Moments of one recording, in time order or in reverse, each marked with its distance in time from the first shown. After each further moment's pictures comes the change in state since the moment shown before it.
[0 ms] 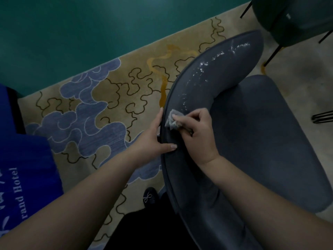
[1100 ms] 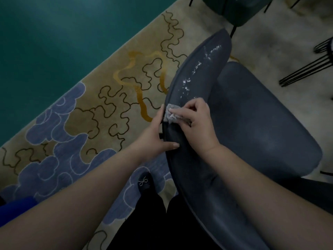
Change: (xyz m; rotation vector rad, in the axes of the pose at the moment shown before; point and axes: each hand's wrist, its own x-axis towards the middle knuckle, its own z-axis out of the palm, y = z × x) left_hand 0.105 0.048 -0.056 0.152 -0.360 0.079; right_hand 0.084 0.008 0.018 -0.128 0.136 0.237
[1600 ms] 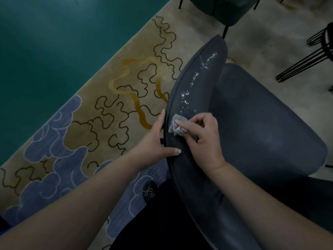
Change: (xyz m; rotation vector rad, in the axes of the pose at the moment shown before) left_hand 0.031 0.013 -0.022 -0.004 -0.082 -0.019; right_hand 0.000 0.012 0.009 -0.020 0.159 0.037
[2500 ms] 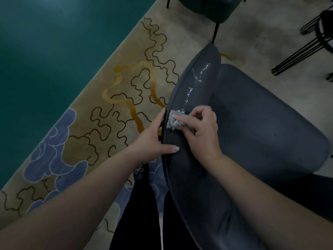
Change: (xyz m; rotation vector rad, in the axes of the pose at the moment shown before) left_hand 0.060 0.036 -0.034 0.110 -0.068 0.009; right_hand 0.065 0.017 0.011 -0.026 0.047 0.124
